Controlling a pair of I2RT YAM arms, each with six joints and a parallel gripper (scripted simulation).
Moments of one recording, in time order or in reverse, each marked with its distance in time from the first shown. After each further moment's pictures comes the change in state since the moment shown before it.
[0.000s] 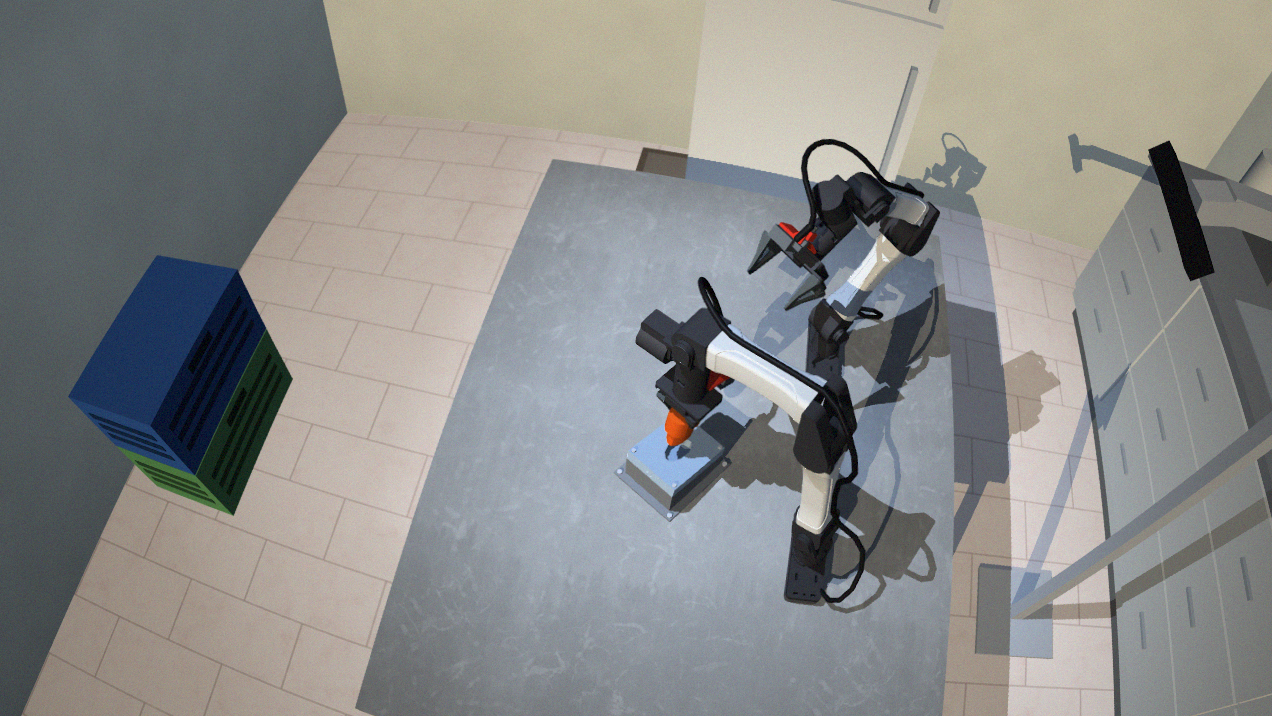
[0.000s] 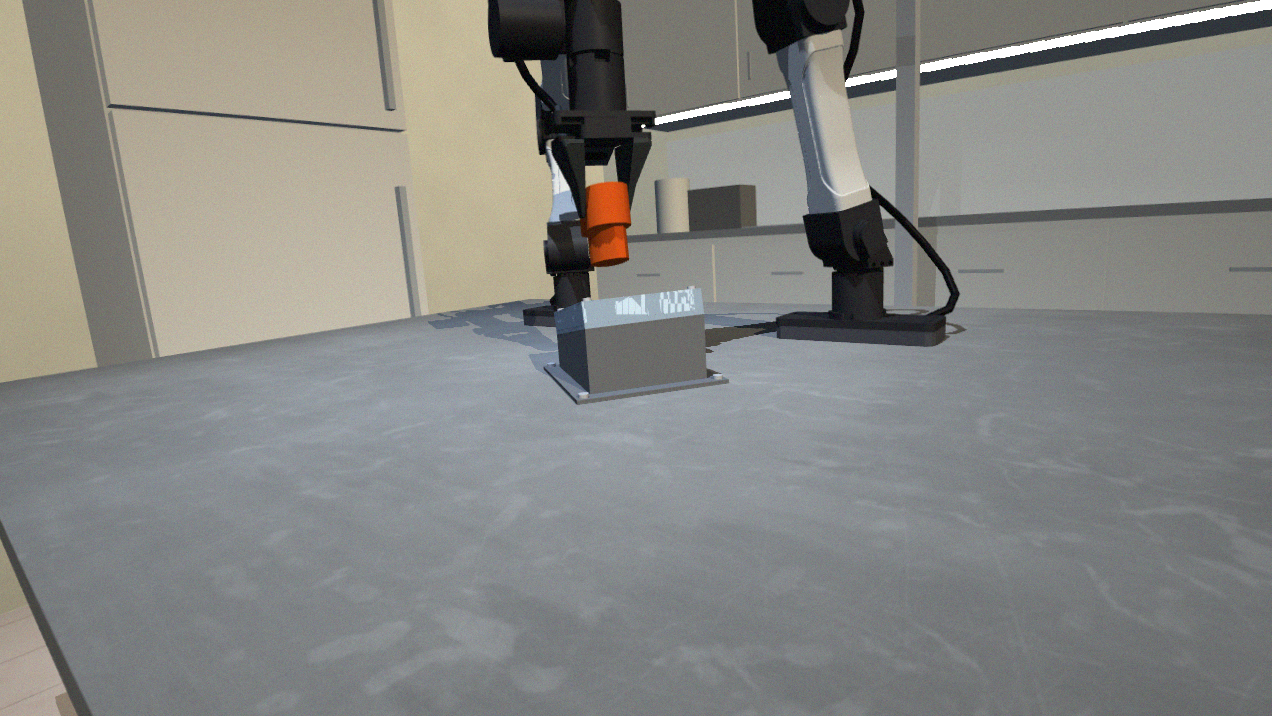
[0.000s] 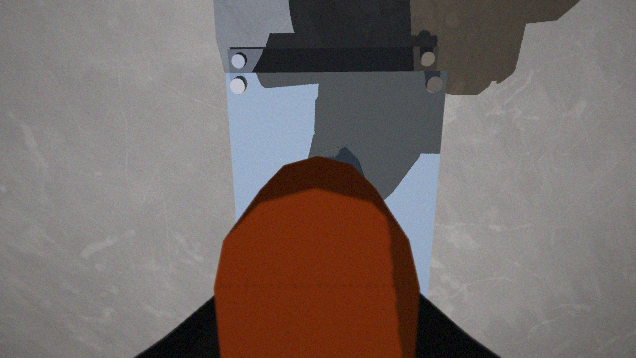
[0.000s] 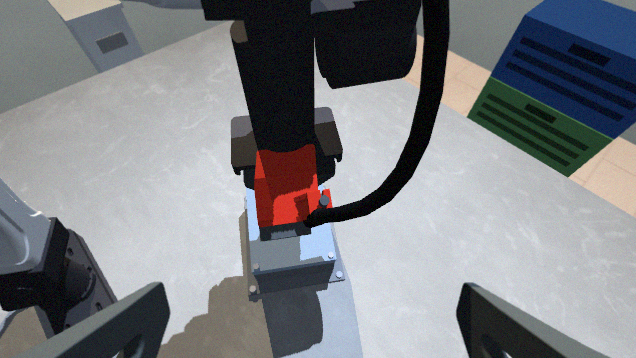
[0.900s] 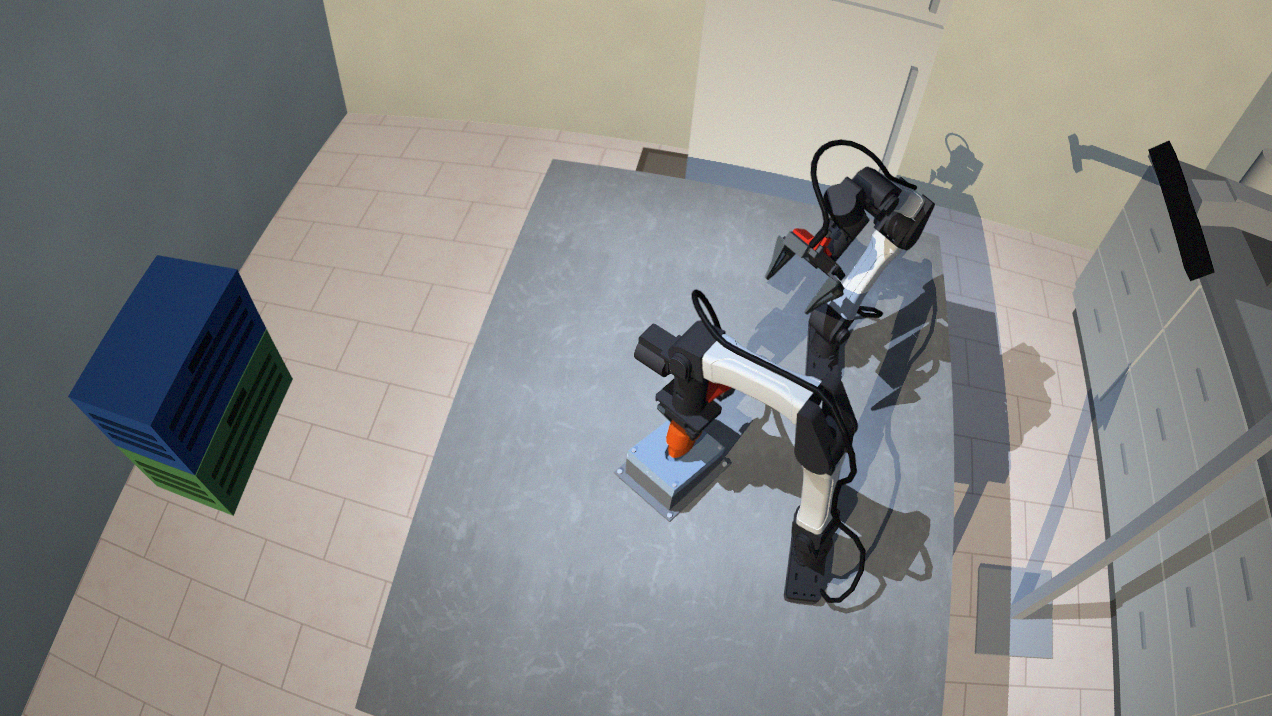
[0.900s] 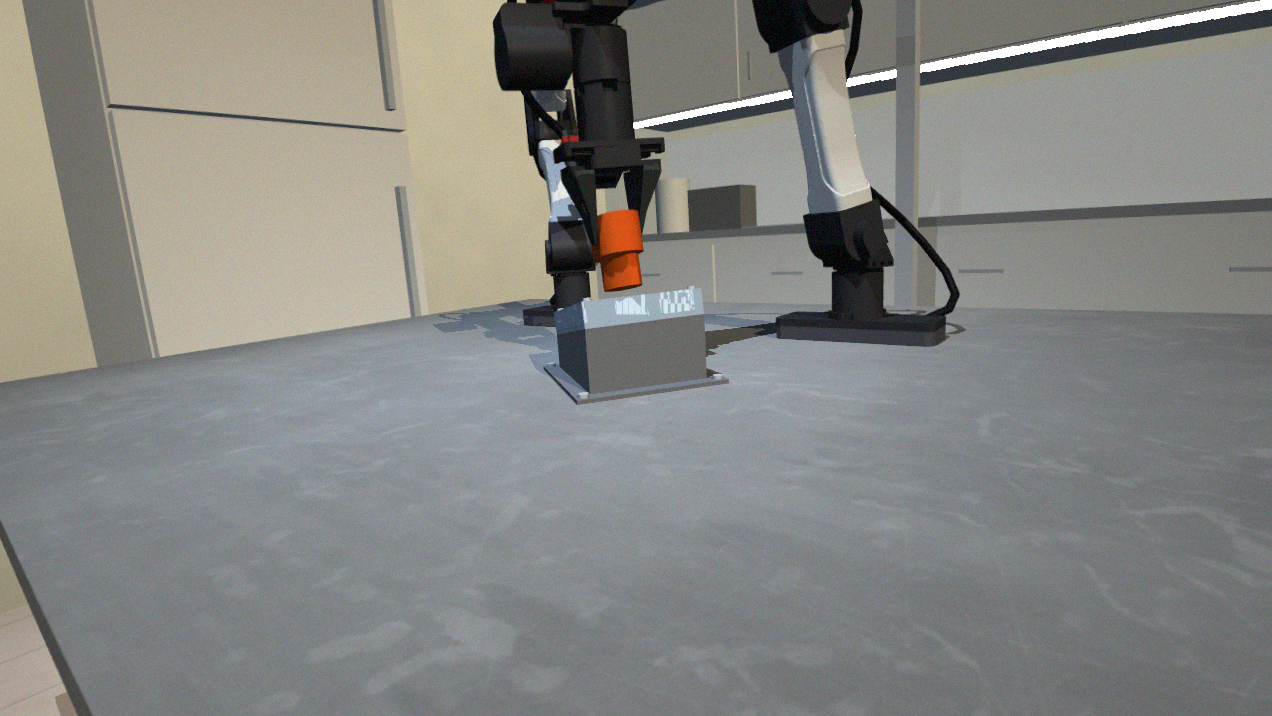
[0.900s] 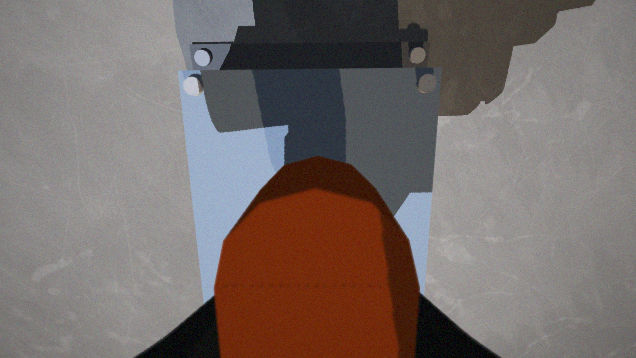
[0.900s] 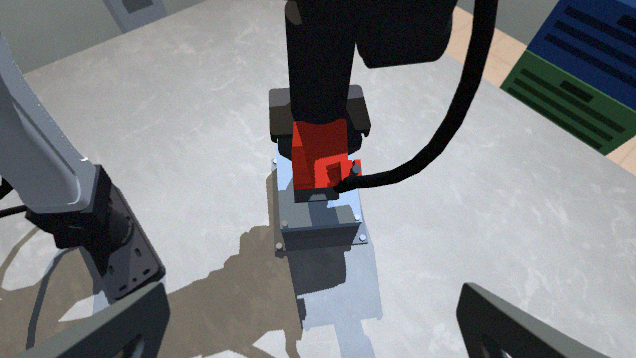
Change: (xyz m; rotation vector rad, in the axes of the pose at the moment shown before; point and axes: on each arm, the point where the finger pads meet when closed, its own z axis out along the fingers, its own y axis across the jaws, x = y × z) left arm 0.004 -0.010 0.027 0.036 -0.003 -0.002; right arm 0.019 0.023 -0.019 -0.062 0.085 -0.025
